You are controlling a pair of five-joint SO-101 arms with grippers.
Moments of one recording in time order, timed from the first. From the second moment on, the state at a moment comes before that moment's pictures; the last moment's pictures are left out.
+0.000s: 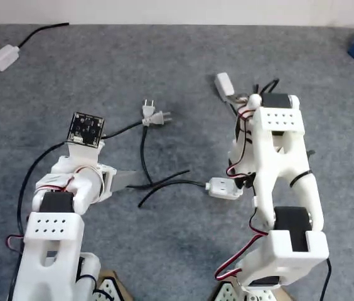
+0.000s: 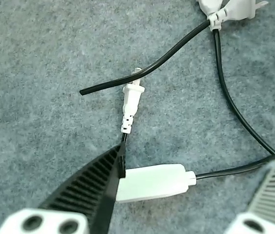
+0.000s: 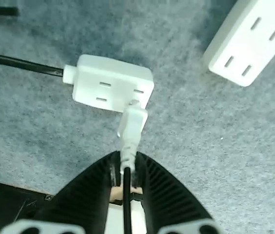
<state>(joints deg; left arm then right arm) -6.9 -54.4 70.3 42.3 -11.4 -6.5 5.8 2.3 99.2 15.8</state>
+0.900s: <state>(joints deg) -6.9 -54.4 70.3 42.3 -11.4 -6.5 11.7 3.8 93.5 15.8</state>
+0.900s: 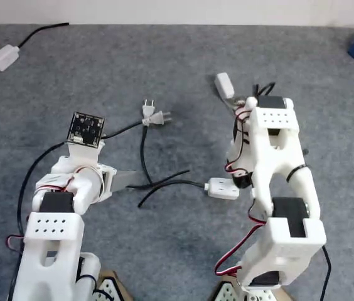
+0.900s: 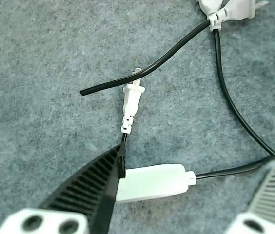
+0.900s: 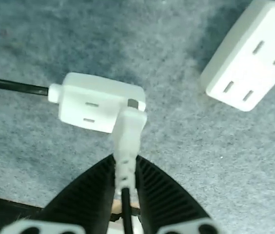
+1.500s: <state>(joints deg) -6.9 -54.4 70.3 42.3 -11.4 -9.4 5.0 3.9 98.0 15.8</state>
